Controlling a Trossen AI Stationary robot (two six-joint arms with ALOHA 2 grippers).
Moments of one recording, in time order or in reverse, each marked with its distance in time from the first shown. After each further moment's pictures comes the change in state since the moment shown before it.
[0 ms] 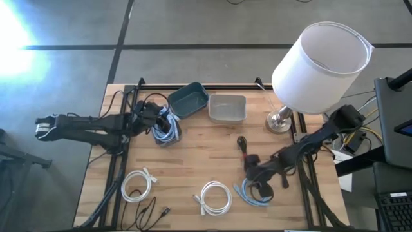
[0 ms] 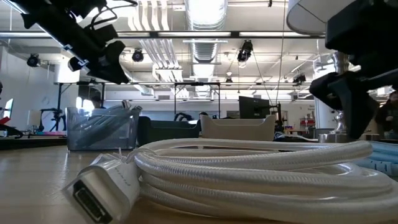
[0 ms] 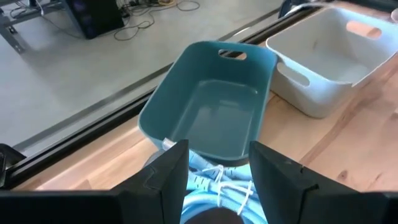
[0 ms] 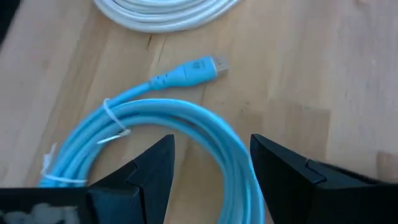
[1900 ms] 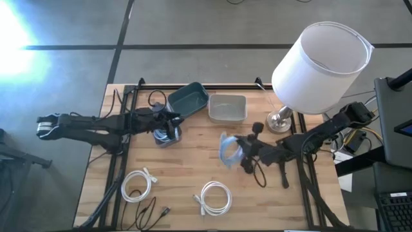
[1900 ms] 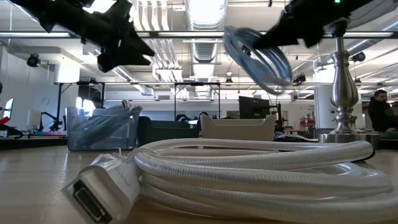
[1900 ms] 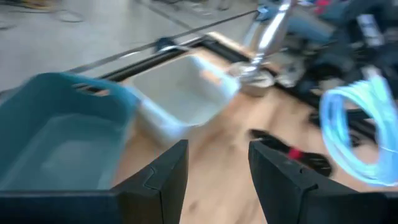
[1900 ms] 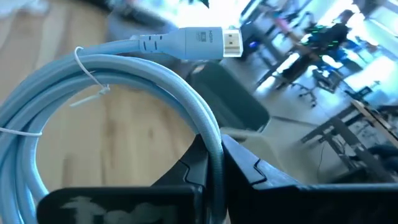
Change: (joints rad) left arm -0.002 0.063 -0.002 0.392 0.435 -0.020; right arm -0.138 -0.179 0.064 0.241 0.856 -0.465
